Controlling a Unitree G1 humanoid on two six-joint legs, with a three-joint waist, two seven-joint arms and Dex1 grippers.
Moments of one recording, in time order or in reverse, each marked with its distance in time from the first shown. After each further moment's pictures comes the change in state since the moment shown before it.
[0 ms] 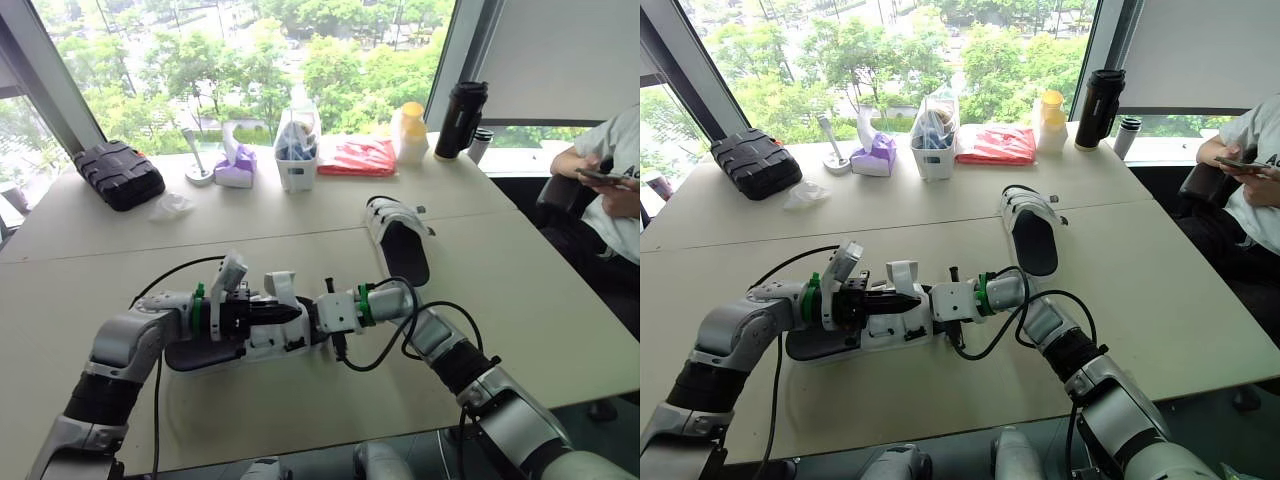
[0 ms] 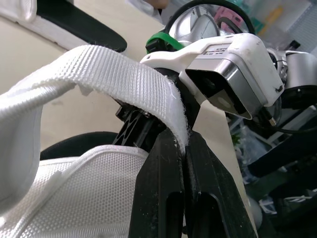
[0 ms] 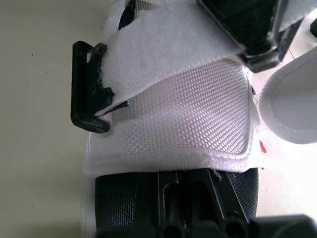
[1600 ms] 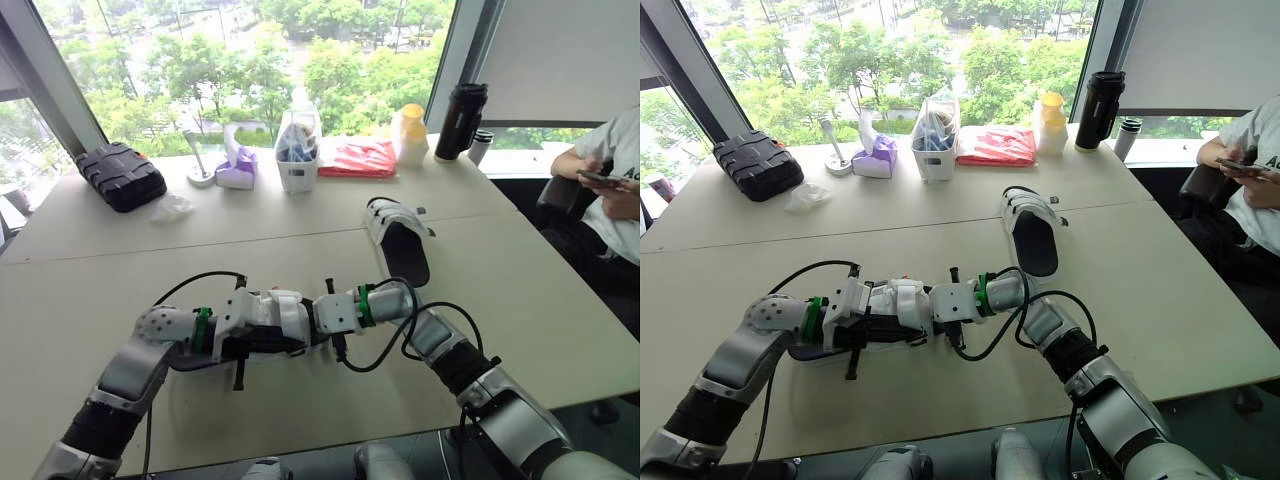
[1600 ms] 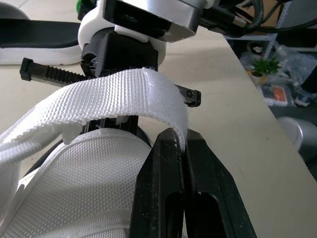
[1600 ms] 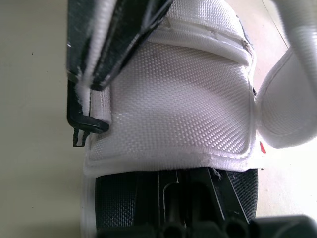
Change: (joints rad) left arm 0.112 0.024 -0.101 -0.027 0.251 -0.485 -0.070; right arm 0.000 0.000 0.000 0.002 -0.011 0.002 -0.001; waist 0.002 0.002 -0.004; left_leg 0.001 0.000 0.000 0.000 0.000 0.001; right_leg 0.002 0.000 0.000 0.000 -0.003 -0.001
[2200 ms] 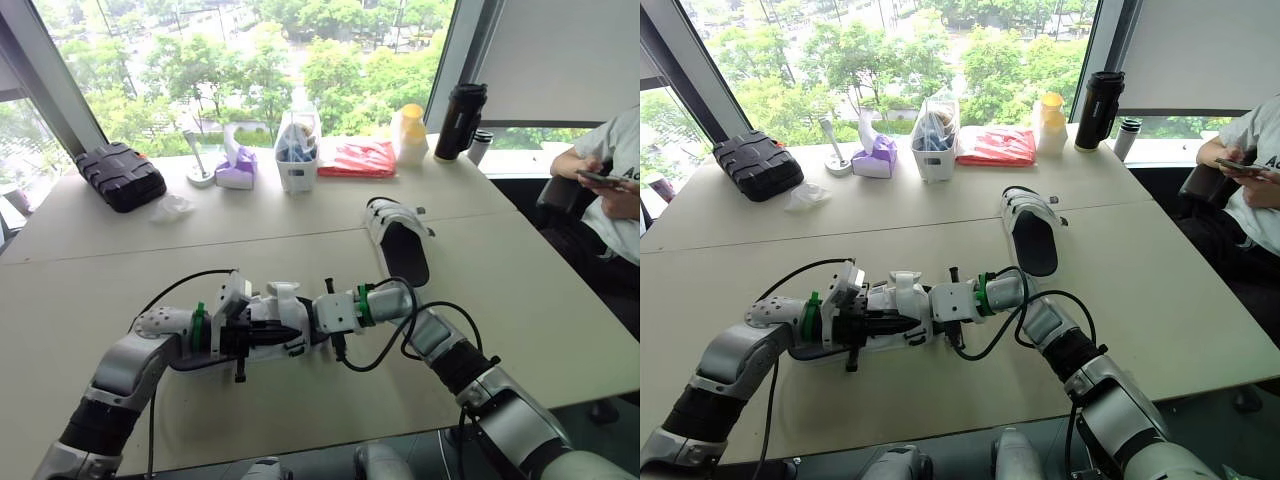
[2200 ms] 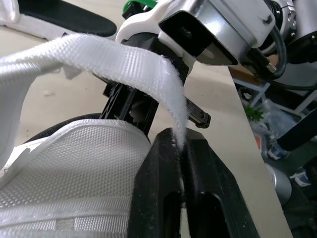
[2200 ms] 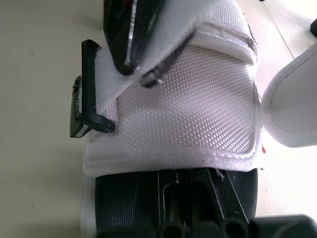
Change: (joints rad) left arm 0.002 -0.014 0.059 -0.030 -0.166 0.302 0.067; right arm -0.001 0.002 0.000 0.001 -0.001 0.000 0.000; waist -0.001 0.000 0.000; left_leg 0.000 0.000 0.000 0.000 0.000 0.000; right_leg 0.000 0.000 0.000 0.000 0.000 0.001
